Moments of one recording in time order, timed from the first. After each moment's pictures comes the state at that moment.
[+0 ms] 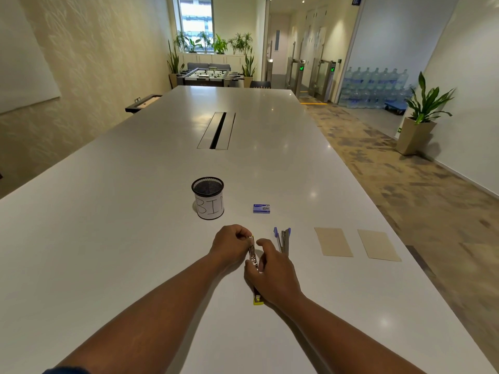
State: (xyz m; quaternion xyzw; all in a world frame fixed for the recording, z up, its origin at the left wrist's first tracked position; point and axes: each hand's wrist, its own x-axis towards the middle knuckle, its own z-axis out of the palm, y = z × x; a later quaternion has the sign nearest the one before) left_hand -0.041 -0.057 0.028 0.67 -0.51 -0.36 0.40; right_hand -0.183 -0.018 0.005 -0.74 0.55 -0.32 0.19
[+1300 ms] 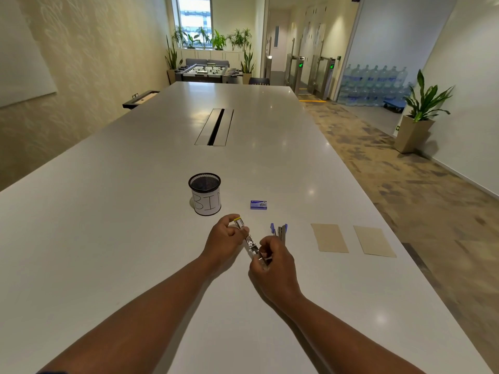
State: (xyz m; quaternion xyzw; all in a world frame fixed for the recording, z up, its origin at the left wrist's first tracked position) left_hand -0.039 -0.044 0.031 0.56 -0.43 -0.46 0.53; right_hand -0.190 -0.005 0.013 -0.67 0.53 -0.45 0.27
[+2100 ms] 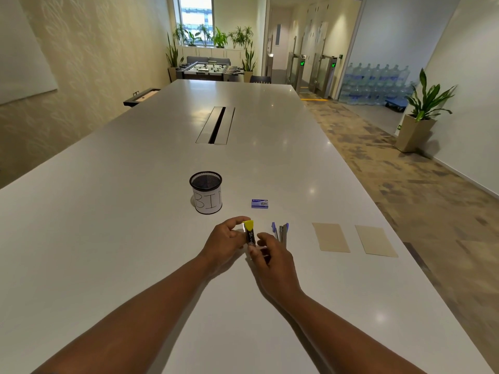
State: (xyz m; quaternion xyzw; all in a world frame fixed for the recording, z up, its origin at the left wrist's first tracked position) left_hand -0.031 -0.042 0.023 0.42 -0.41 -0.61 0.53; right_hand -0.192 -0.015 0.002 -0.70 0.52 -0.41 0.28
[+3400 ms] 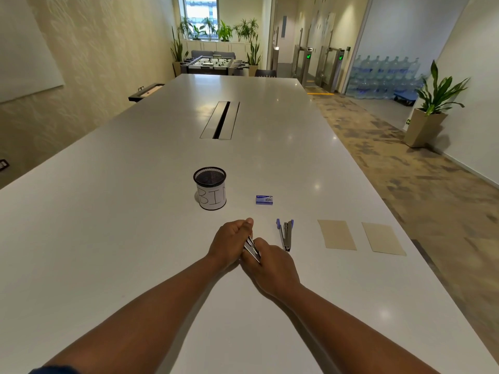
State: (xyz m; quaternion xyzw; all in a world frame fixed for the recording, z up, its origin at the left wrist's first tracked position) left_hand -0.039 -0.042 0.017 0.59 -0.54 -0.39 0.45; right_hand -0.181 -0.019 0.003 -0.80 0.52 -0.25 0.16
